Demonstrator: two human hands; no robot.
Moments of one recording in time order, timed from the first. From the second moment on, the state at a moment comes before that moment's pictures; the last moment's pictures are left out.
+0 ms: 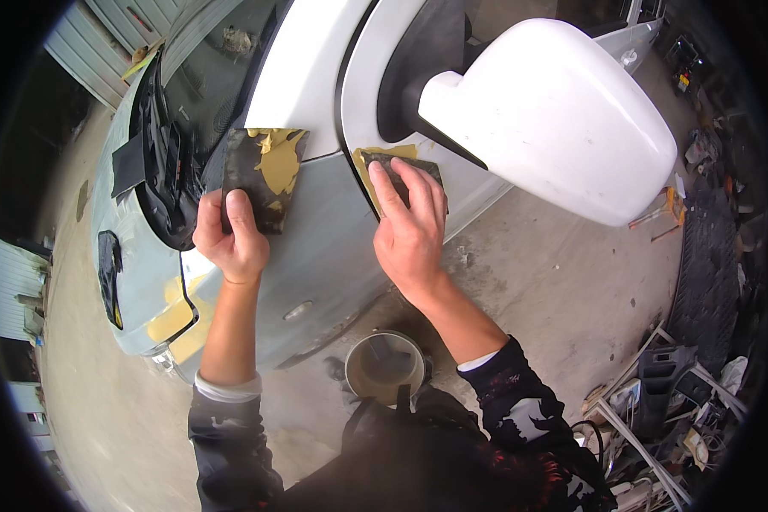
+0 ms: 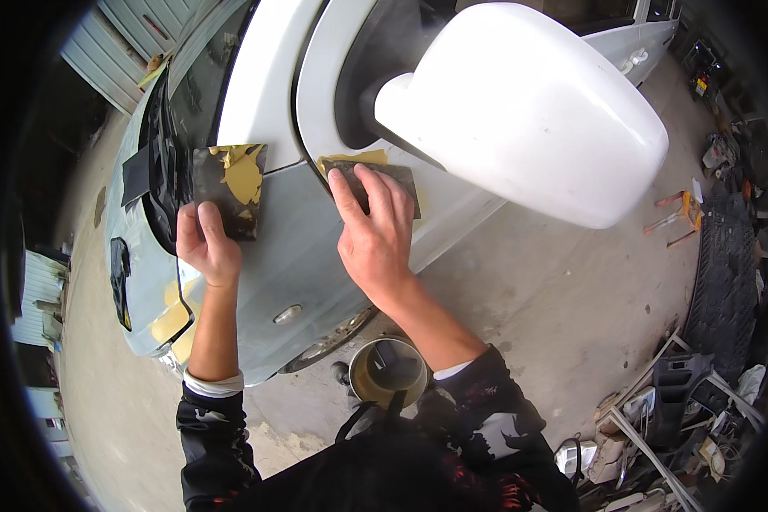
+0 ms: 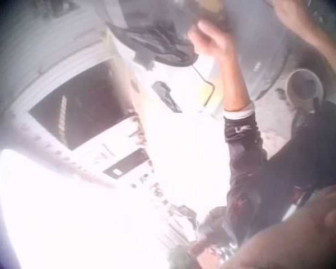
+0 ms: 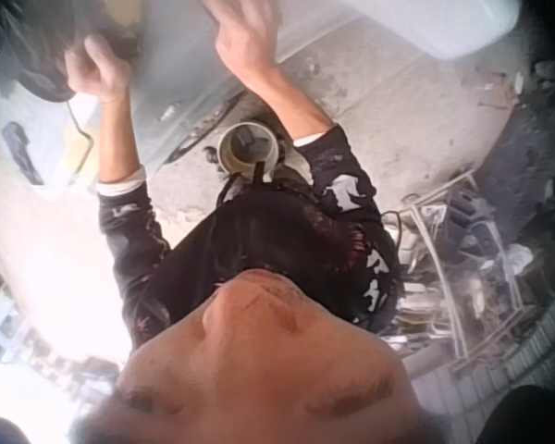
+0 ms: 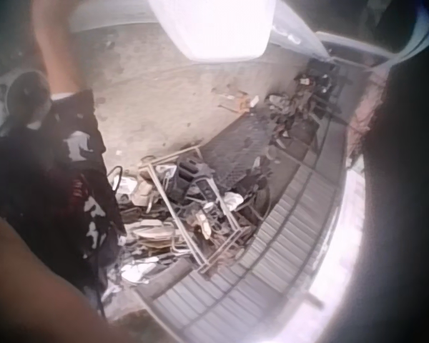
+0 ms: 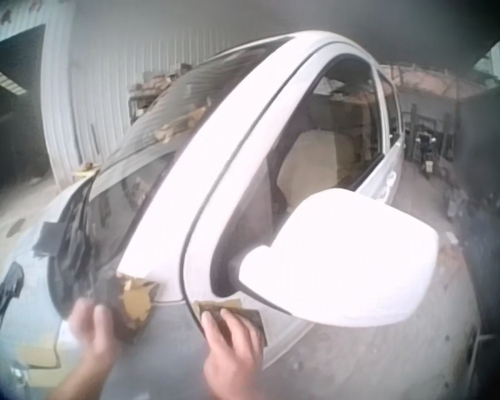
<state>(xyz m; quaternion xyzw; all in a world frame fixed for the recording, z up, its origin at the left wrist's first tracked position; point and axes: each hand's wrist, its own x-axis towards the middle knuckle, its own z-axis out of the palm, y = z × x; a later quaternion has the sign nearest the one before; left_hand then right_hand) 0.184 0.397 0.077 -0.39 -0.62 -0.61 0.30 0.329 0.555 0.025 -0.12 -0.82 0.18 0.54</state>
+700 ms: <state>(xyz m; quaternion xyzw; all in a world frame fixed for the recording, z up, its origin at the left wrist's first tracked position) 0.184 0.399 0.077 -0.39 -0.62 -0.62 0.29 0.311 0.527 0.037 -0.18 -0.79 0.21 0.54</state>
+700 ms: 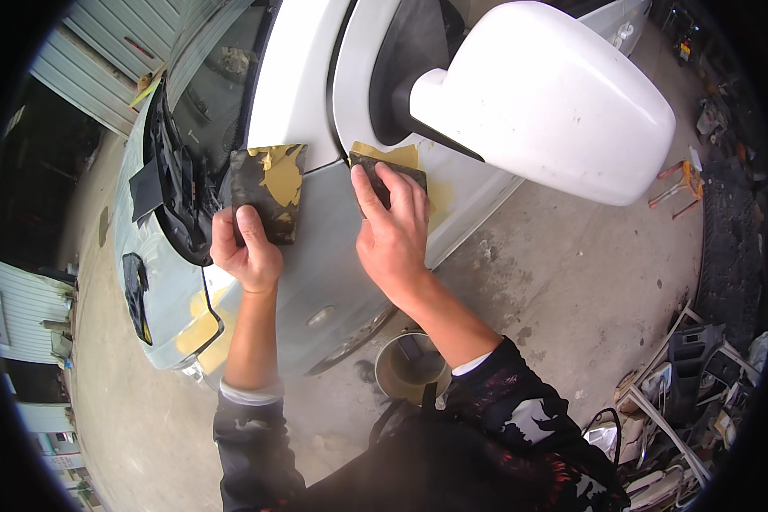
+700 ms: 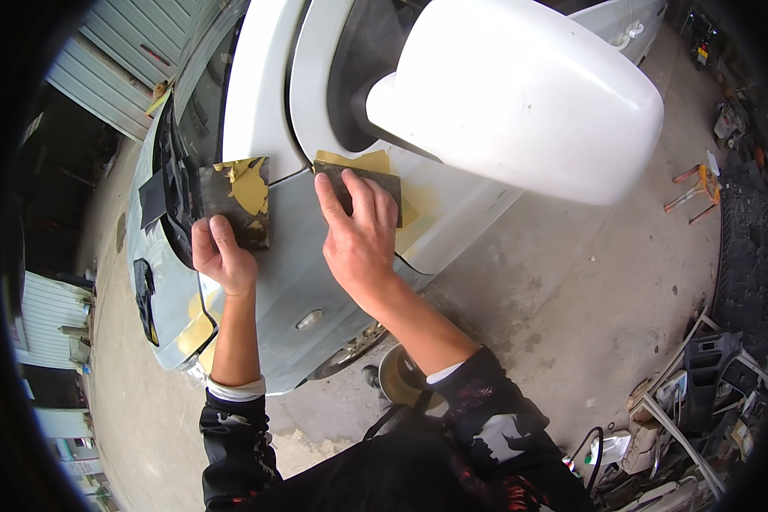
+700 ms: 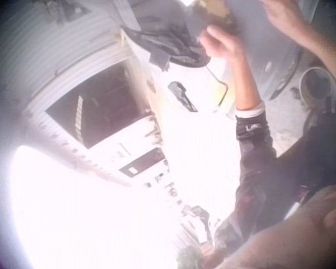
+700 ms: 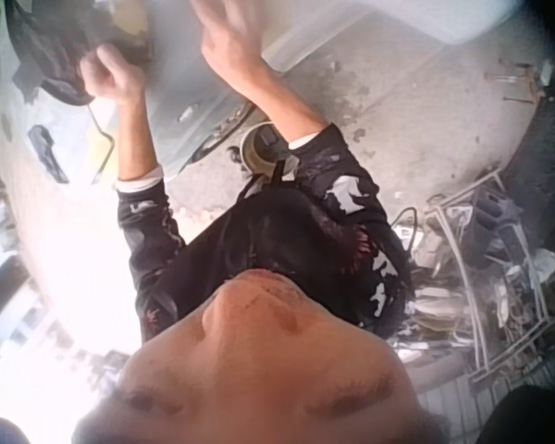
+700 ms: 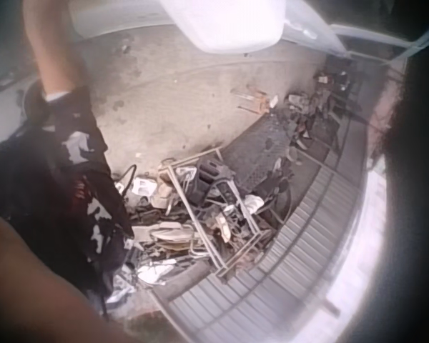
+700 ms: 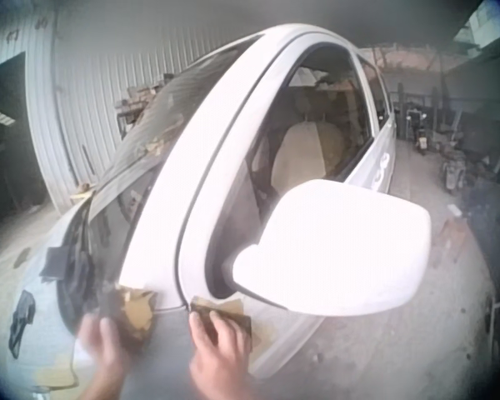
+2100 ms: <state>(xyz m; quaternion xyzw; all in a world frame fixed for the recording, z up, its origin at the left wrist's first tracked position) 0.181 0.397 0.076 -0.40 -0.62 -0.61 0.29 0.311 0.542 0.024 -0.19 -0.79 0.22 0.54</state>
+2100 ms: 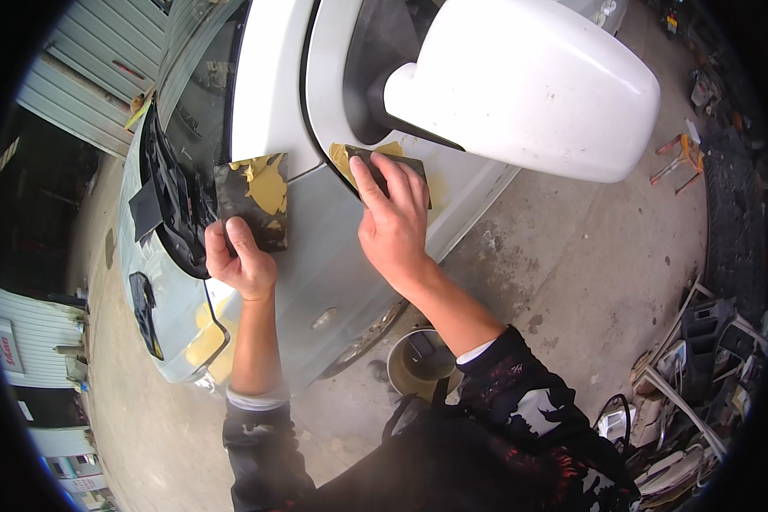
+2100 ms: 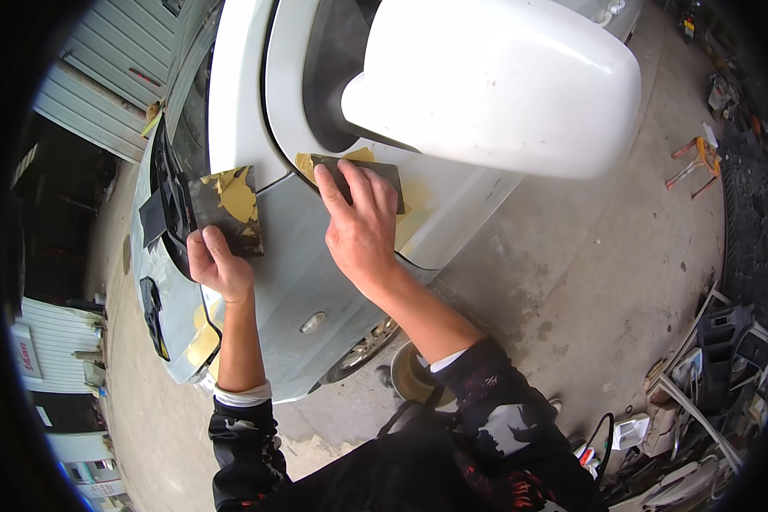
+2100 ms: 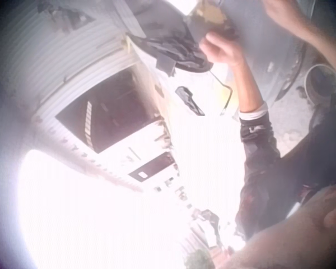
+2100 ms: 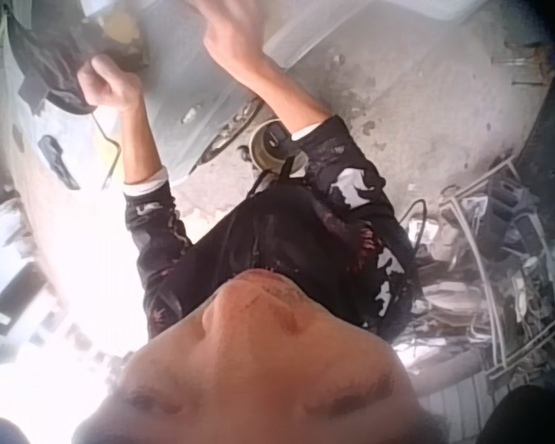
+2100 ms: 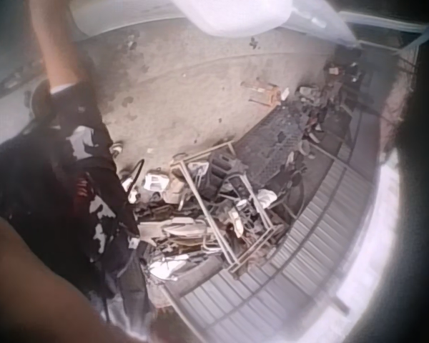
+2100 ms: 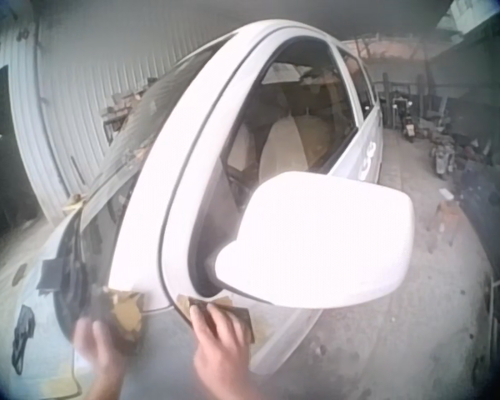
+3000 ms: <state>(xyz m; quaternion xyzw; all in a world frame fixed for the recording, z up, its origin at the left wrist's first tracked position) 0.182 0.398 0.076 -0.39 -0.62 -0.61 0.30 0.336 0.578 0.013 -0.11 -0.80 0.15 0.57</state>
